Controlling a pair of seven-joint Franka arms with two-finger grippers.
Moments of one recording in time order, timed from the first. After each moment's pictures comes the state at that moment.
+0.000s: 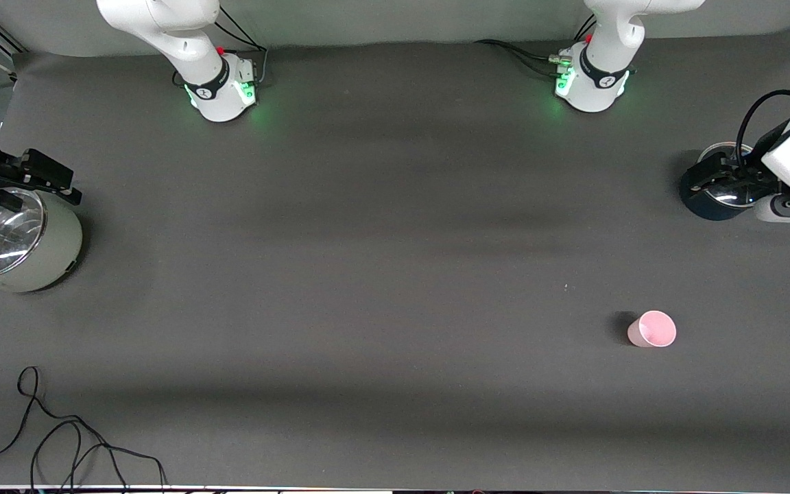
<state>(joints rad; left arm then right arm) -0.07 0.03 0.00 -1.56 -0.01 1.52 0.00 0.01 -0.01 -0.01 -1.53 0.05 1.57 -0.04</state>
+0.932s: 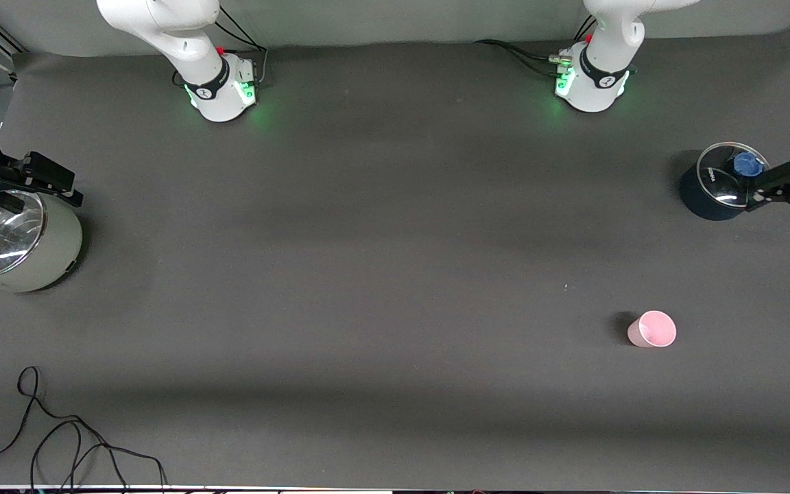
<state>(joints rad) 0.15 0.13 0.02 -1.52 -0.18 1.61 0.84 0.01 0.00 -0.01 -1.53 0.05 1.57 -0.04</state>
